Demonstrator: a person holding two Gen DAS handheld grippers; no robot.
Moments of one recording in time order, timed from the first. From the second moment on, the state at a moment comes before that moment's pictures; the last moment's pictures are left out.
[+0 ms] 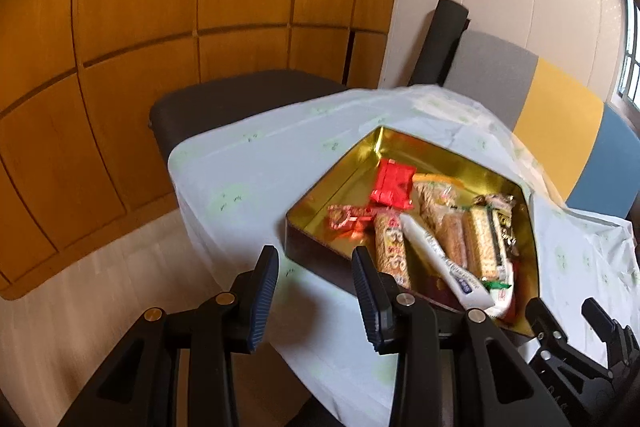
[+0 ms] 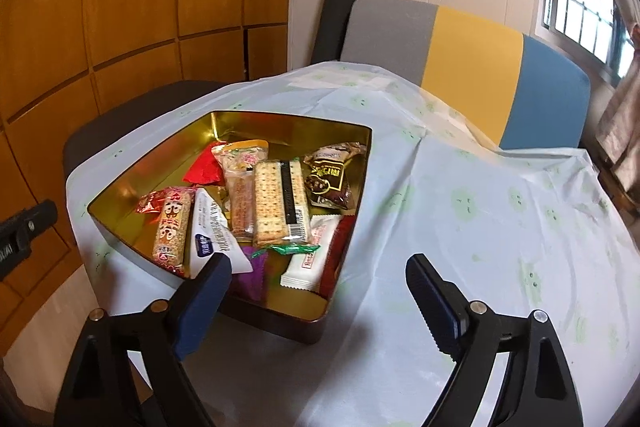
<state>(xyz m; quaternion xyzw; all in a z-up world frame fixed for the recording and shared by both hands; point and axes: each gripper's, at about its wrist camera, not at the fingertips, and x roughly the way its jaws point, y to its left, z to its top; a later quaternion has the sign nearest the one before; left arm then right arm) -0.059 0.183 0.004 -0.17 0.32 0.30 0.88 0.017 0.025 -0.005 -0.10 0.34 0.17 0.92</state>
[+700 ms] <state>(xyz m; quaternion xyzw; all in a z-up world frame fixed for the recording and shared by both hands) -0.067 0.181 0.011 -0.16 0.31 0.31 0.88 0.011 0.032 -0.006 -0.11 0.33 0.20 0.92</state>
